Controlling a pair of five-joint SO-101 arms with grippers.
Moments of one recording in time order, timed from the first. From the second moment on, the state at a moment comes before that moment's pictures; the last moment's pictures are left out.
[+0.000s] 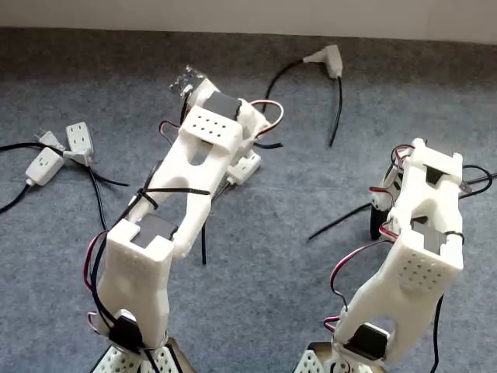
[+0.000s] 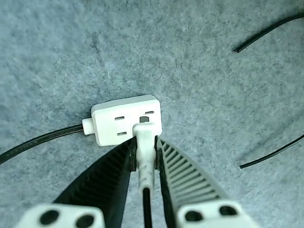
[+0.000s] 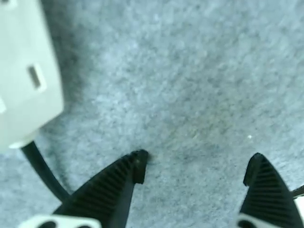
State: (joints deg) left arm 17.9 29.9 -27.3 73.5 74.2; right arm 21.2 33.1 -2.9 85.5 -45.9
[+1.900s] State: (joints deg) left arm 20.4 35.4 -29.1 70.9 72.3; right arm 20.8 33.1 -2.9 85.2 -45.9
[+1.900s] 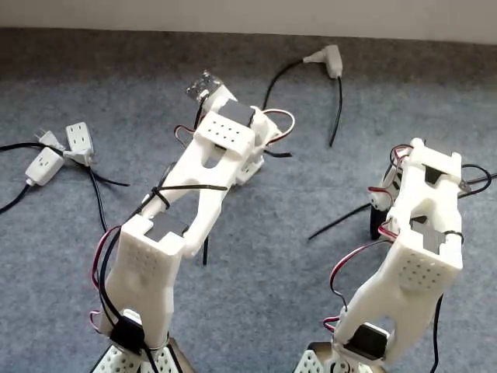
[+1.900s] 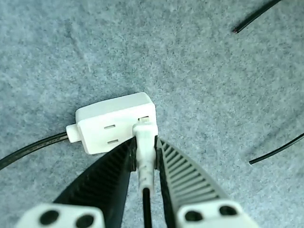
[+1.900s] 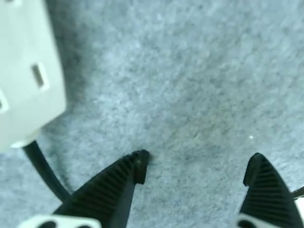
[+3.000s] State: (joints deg) left arm 16.6 44.1 -30.0 90.4 63.3; right arm 20.7 33.1 -2.9 85.2 -45.9
